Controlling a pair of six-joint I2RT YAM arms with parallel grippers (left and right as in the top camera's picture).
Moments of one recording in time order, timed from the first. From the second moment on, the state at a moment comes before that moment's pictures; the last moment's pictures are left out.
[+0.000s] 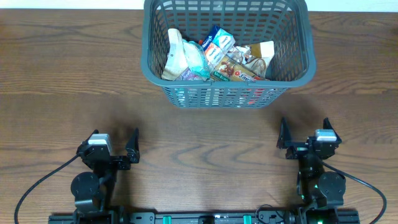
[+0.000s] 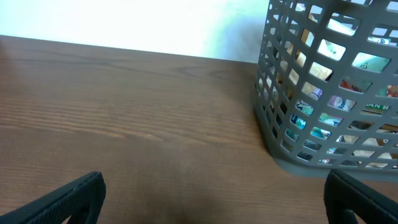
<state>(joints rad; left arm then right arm) 0.08 0.01 0.09 -0.29 0.15 -0.10 0.06 0.11 0.08 0.01 0.07 -0.01</state>
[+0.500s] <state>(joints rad) 0.08 0.01 0.09 -0.29 0.15 -0.10 0.06 0.05 0.07 -0.14 0.07 -0.03</state>
